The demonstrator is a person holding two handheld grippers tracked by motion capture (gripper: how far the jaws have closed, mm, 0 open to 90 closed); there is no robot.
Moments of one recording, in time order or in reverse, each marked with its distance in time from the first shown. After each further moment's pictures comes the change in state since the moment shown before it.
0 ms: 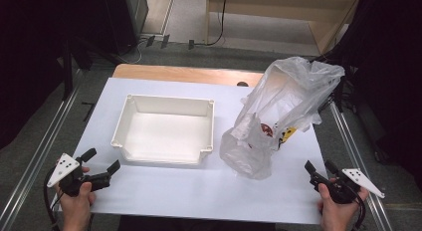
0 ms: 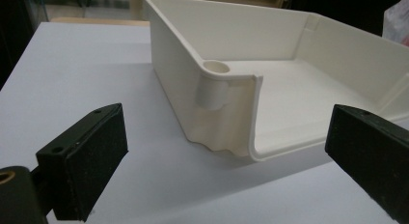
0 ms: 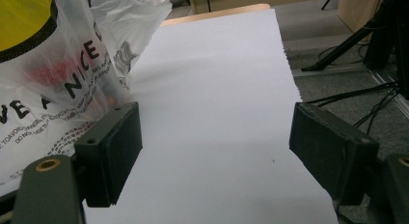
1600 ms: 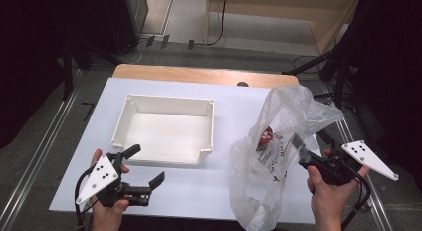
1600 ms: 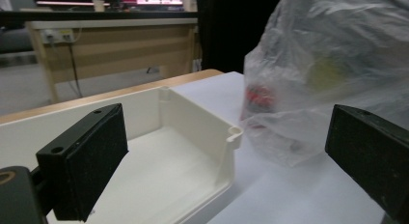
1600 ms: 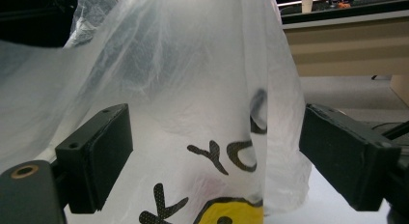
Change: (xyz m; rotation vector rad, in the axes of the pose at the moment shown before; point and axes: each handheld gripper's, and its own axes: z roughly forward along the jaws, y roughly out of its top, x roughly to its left) left arm -0.156 0.071 -0.002 -0.087 -0.319 0.230; right arm 0.117 0.113 -0.031 -0.175 0.179 -0.105
